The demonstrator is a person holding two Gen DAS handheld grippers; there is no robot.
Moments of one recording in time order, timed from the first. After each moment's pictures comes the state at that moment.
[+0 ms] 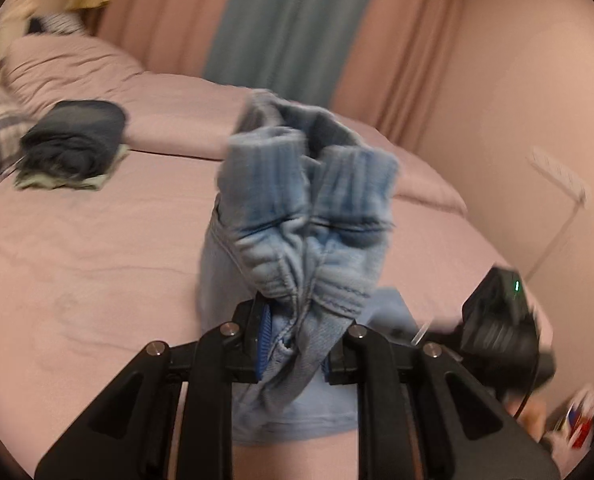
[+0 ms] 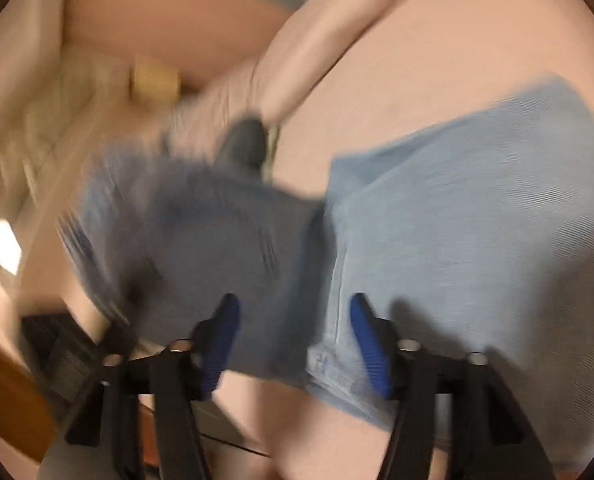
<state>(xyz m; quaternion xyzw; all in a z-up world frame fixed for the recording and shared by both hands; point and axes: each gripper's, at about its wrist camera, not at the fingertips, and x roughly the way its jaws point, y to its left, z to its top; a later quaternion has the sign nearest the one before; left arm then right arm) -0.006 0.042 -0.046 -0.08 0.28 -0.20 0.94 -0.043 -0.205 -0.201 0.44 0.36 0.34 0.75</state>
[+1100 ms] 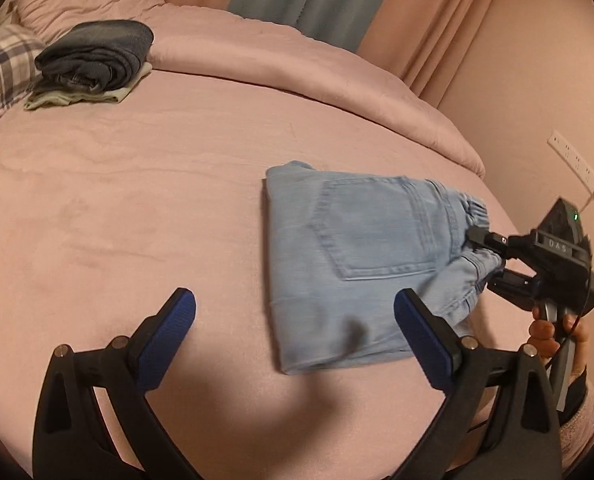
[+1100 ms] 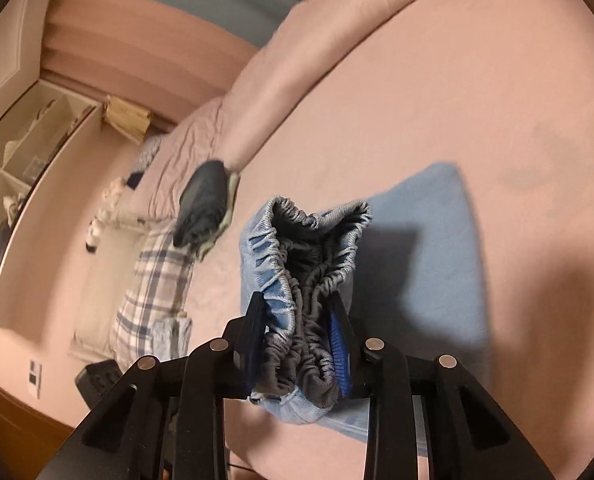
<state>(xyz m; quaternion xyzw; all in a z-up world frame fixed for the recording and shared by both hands) 0.019 0.093 -0.098 -0.12 0.39 -0.17 0.90 -0.041 -0.283 -0.177 0.39 0.36 0.25 0.81</state>
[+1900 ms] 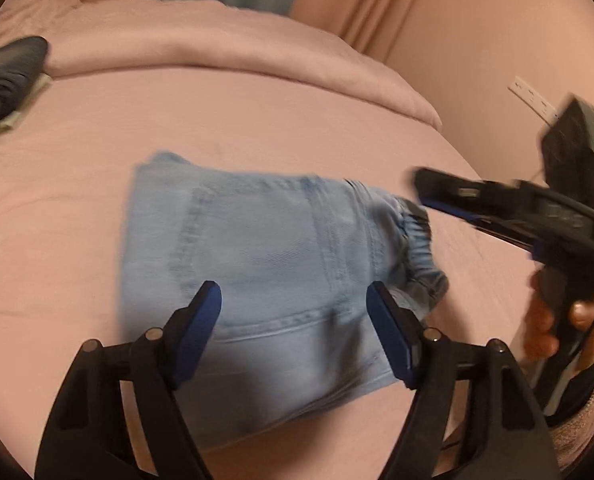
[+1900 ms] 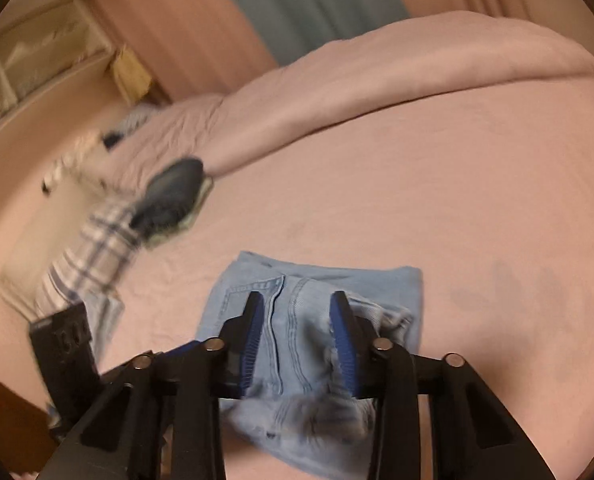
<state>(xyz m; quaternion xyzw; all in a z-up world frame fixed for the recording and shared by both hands) 0.067 -0.013 -0.116 -0.06 0.42 -0.28 0.86 -0.041 -0.274 -0.129 0.19 0.33 0.20 0.90</state>
